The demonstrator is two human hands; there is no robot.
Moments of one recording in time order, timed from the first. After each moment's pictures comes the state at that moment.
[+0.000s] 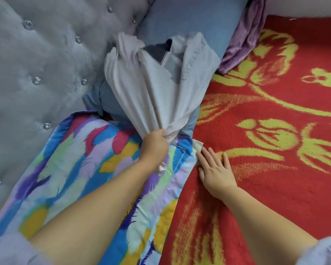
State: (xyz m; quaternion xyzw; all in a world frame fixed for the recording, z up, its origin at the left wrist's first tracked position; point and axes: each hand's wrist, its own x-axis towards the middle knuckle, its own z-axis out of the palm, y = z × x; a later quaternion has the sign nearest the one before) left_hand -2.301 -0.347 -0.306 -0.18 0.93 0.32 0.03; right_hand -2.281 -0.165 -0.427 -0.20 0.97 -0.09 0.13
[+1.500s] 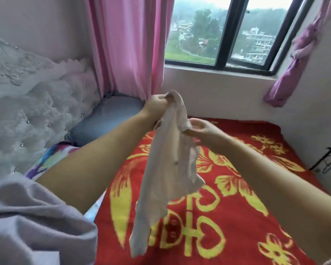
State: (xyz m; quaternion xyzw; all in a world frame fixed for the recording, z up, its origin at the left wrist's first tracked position) left_hand -1.865 -0.066 0.213 0.10 0.72 0.69 0.00; right_hand -1.814 0.106 0.177 -0.12 0.80 -0.58 0.09
